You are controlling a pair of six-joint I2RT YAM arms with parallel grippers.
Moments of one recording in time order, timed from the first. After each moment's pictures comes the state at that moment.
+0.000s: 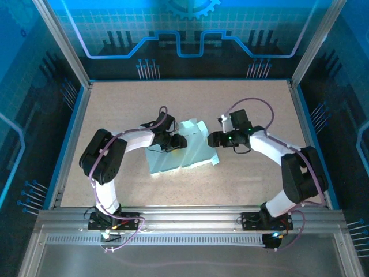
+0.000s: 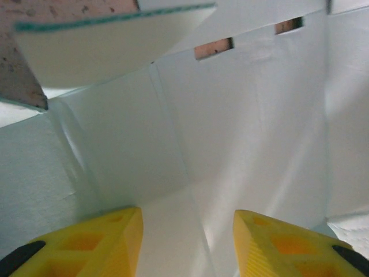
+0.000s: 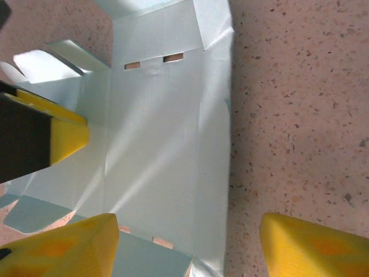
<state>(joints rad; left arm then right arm) -0.45 1.86 1.08 -0.30 0.36 -0.67 0.33 1.55 0.90 -0.31 -0.39 0.27</state>
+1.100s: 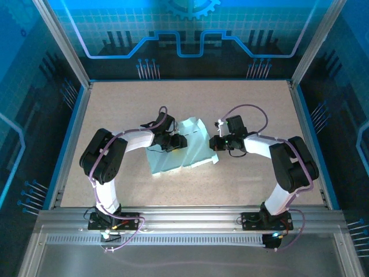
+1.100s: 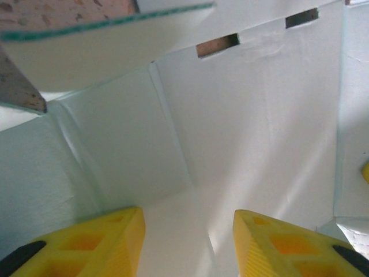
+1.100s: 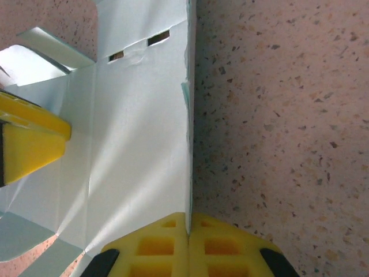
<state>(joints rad) -0.45 1.87 1.06 -0.26 0.38 -0.67 0.35 1.70 0.85 -0.10 -0.43 0.29</state>
